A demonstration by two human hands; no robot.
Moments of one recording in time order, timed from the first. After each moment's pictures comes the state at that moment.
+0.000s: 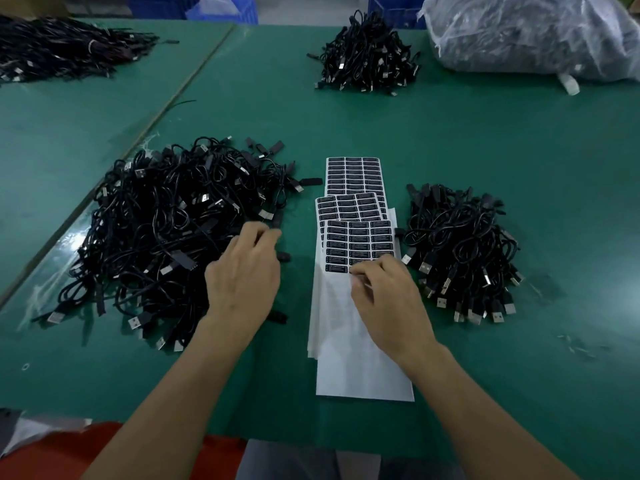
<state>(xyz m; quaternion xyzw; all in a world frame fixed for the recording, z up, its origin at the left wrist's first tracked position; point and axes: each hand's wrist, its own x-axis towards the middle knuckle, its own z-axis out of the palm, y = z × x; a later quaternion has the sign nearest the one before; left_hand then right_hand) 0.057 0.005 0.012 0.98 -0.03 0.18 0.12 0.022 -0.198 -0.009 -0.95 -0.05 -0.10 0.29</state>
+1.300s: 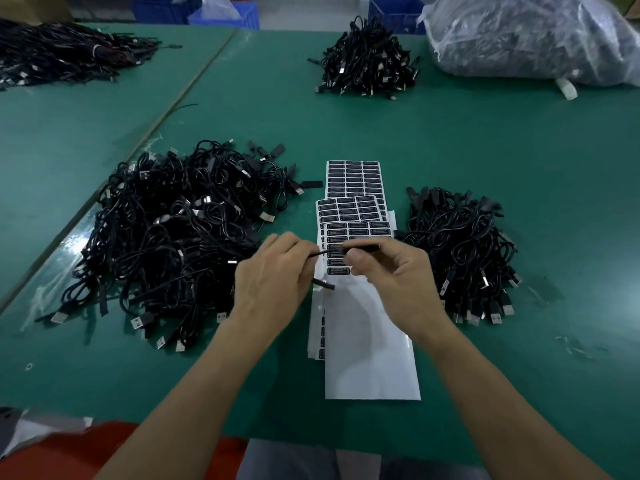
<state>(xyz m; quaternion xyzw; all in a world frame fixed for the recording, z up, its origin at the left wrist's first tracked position) 0.049 -0.019 0.019 0.94 -0.17 0.22 0.18 0.029 -0.201 0.035 -0.71 -0.07 -0.05 0.69</state>
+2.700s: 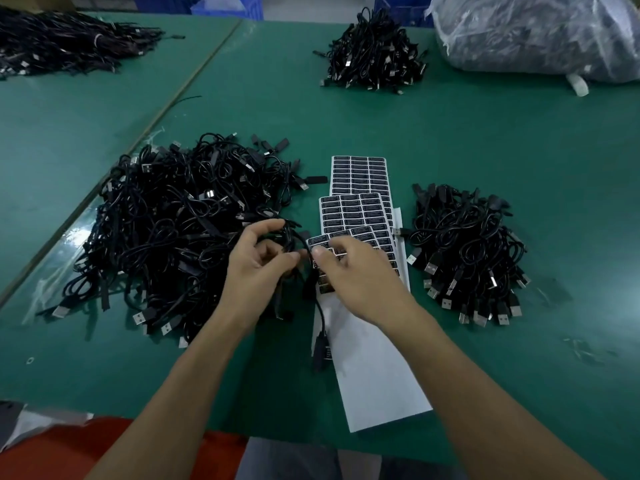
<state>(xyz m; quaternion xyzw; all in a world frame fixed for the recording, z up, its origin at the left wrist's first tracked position) 0.055 0.006 0.000 0.70 0.01 0.03 0.71 0.044 -0.163 0.045 -0.89 0.02 0.13 0.43</state>
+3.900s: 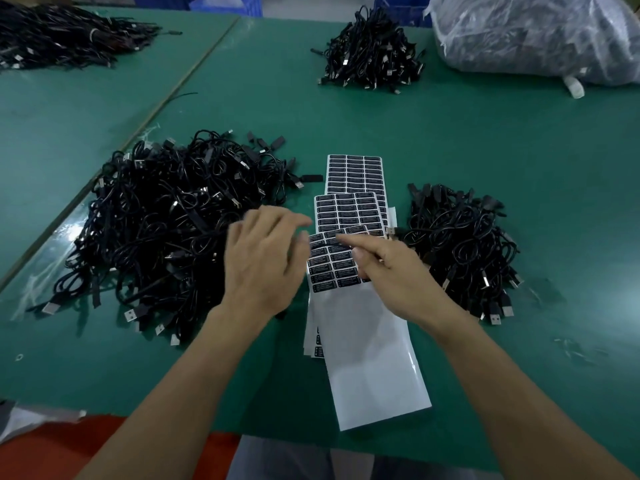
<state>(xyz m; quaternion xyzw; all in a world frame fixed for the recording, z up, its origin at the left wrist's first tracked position) 0.056 -0.018 0.031 0.95 -0.11 0.21 0.21 0.047 -0.215 0.031 -0.86 -0.08 0.07 0.49</state>
